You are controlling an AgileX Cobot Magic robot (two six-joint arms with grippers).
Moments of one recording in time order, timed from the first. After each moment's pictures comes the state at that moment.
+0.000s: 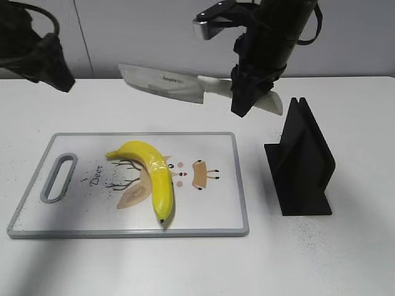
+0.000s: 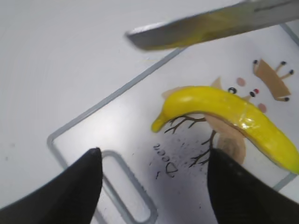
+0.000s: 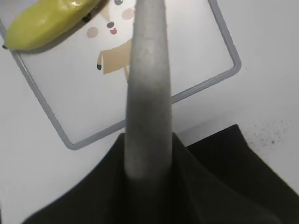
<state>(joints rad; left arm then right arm) -0.20 1.64 -1.33 -0.36 0.91 0.62 0.47 2.01 -1.76 0.17 1.21 -0.61</state>
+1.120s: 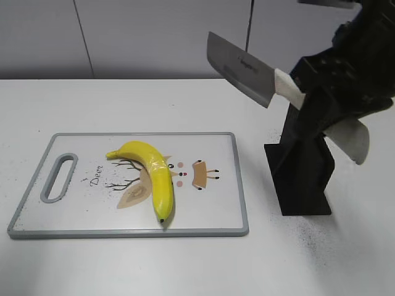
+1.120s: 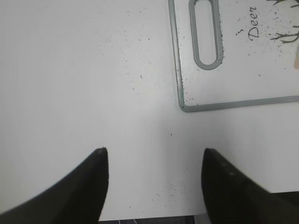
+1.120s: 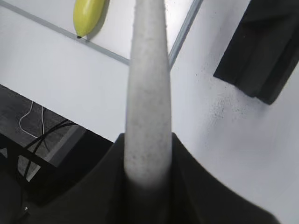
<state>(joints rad) -0.10 1.13 -1.02 -0.02 1.22 0.14 0.47 1.45 -1.26 0.25 1.18 0.05</state>
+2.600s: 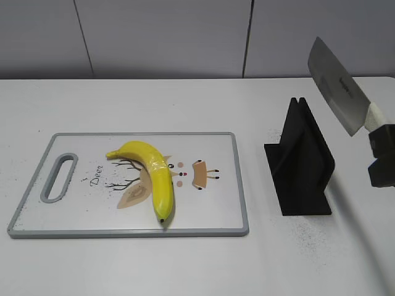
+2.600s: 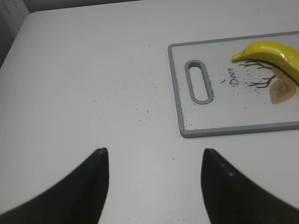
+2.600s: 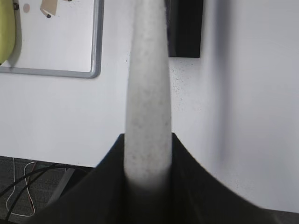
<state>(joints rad) -0.10 0.01 -0.48 -0.01 1.11 0.14 0.47 1.07 -0.83 0.01 0.97 0.44</state>
